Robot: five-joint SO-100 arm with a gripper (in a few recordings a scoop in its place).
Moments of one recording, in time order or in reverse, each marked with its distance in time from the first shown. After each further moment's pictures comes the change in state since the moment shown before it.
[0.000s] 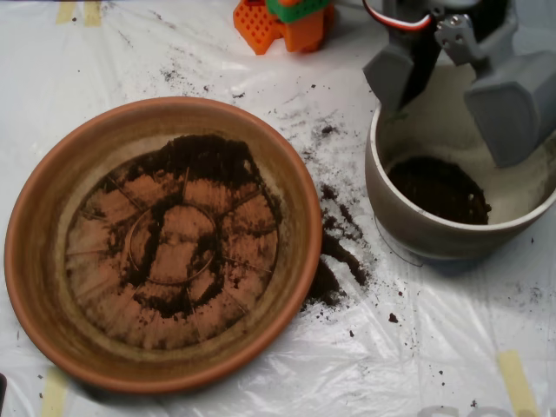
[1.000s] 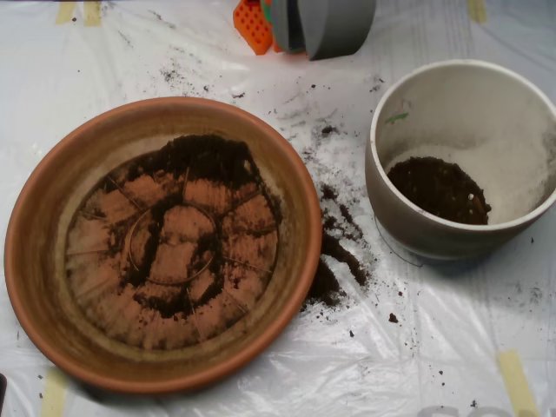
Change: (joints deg) arm 18.2 82.4 68.5 -22.7 -0.1
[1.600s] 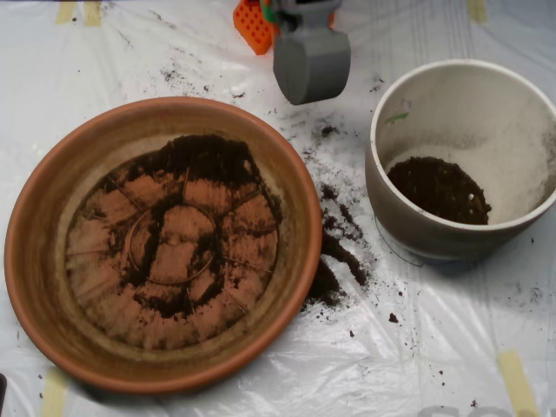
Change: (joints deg) arm -0.1 12.4 23.2 -5.4 2.1
